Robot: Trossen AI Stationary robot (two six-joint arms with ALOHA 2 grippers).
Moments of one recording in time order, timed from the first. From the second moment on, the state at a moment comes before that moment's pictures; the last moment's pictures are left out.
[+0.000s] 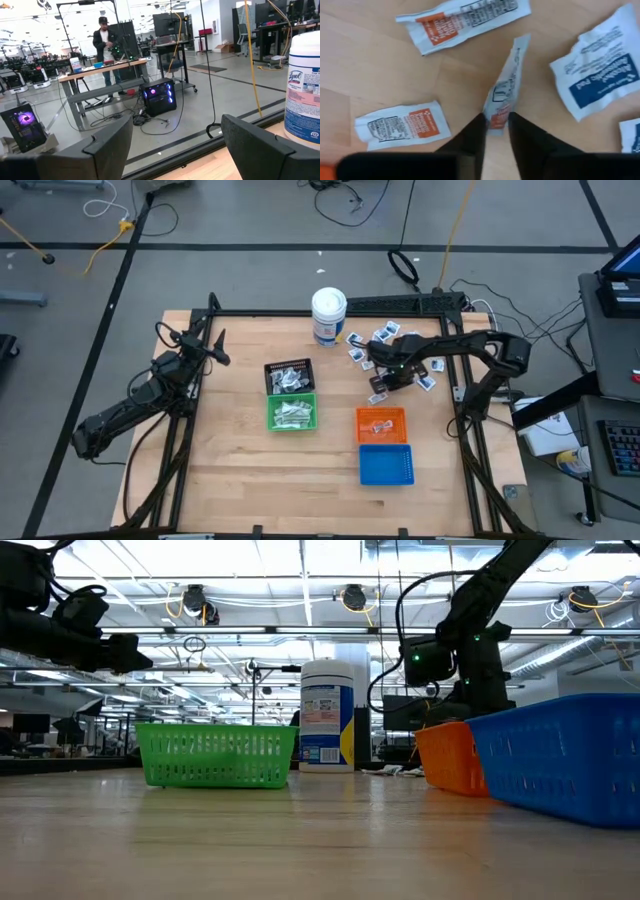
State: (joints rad) left arm 0.60 0.01 0.02 0.07 -0.56 0.20; right arm -0.39 1.67 0.84 -0.82 -0.13 0.83
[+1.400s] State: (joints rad) left arm 0.60 0.02 0.02 0.07 -0.56 0.20; right arm -0.24 1.64 1.30 -1.33 -0.07 0.27
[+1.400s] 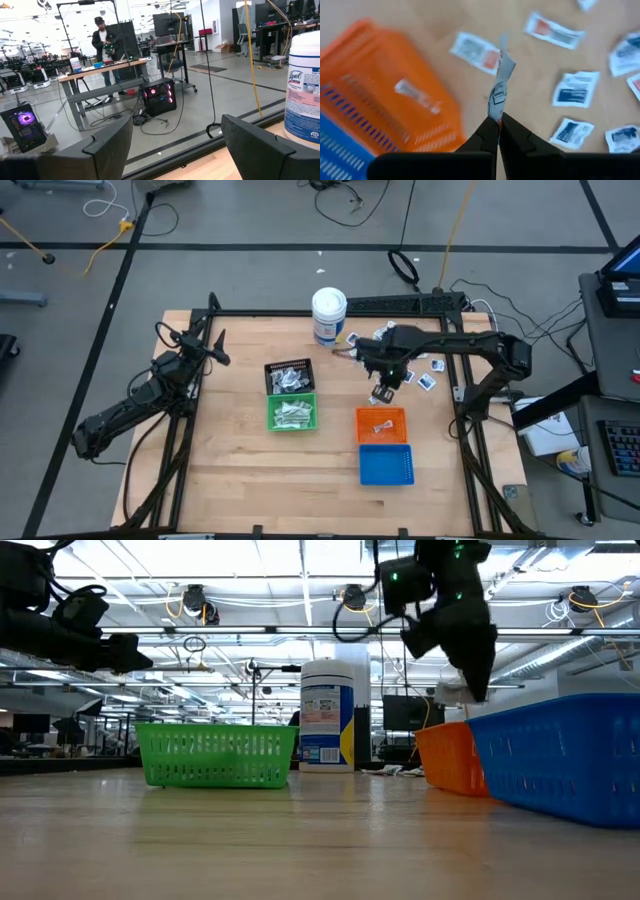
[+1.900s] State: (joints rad) left arm 0.60 0.02 0.02 0.07 -0.56 0.20; right arm 0.13 1.64 1.32 -1.33 -0.08 0.27
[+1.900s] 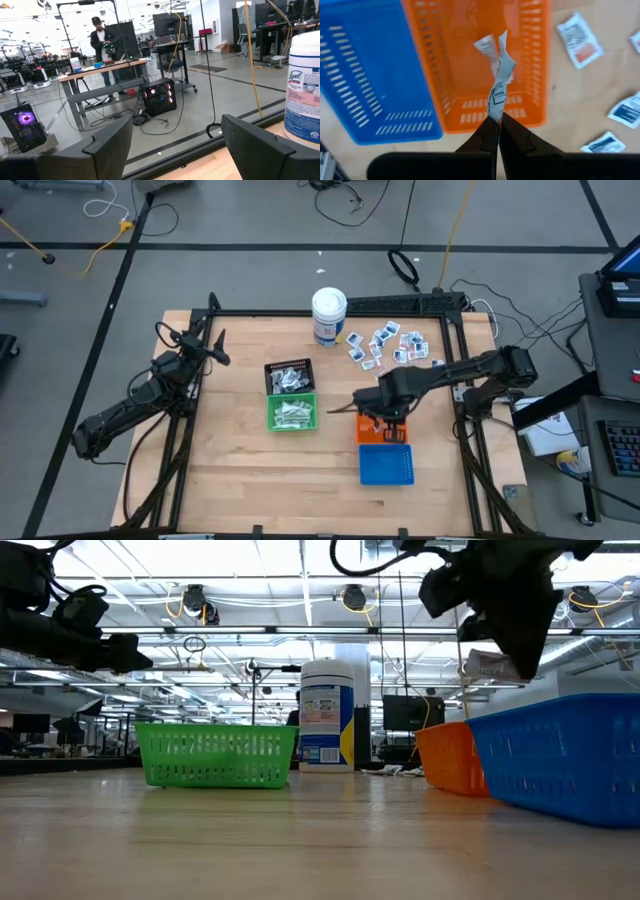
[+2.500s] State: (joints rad) left arm 0.60 0.02 0.02 0.07 -0.56 0.20; right arm 0.20 1.68 1.12 -1.07 0.08 0.30
